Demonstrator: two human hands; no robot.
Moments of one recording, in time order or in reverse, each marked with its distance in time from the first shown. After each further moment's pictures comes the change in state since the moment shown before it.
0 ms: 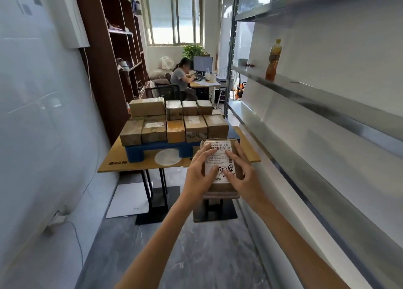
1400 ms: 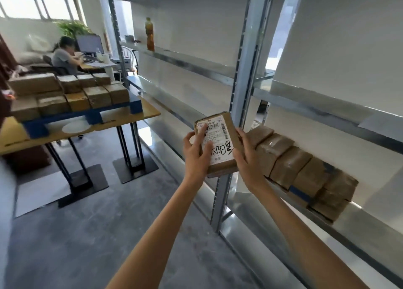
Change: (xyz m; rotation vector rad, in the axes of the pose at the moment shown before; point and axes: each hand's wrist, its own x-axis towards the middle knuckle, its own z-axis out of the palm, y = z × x) left_hand -0.417 0.301 0.128 -0.424 -0.229 -0.102; right_hand -0.494 -0.255 -0.206 -0.245 0.428 0.225
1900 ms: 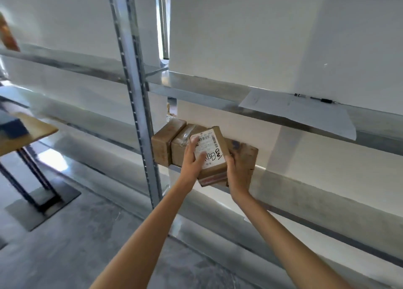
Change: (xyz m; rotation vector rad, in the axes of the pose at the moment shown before) left_hand -0.031 -0.031 0.233 -0.158 -0.621 -0.221; right_hand -0.066 0.098 -0.169 -0.090 0.580 0.481
